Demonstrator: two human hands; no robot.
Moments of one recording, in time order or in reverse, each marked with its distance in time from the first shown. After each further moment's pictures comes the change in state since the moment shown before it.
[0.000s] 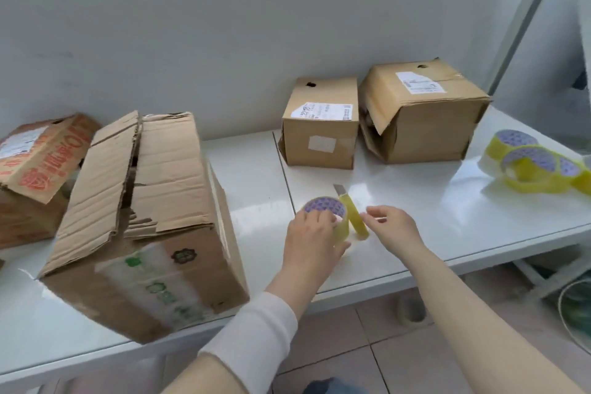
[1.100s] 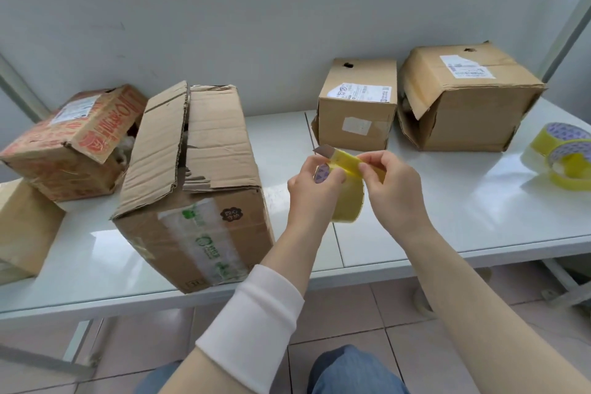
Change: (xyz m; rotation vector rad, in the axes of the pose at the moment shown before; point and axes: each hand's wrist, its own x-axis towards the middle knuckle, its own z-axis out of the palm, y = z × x) left_hand -0.005 0.002 -0.083 -1.063 0.069 -0.721; right_hand -0.061 -0.092 0.015 0.114 0.213 -0.481
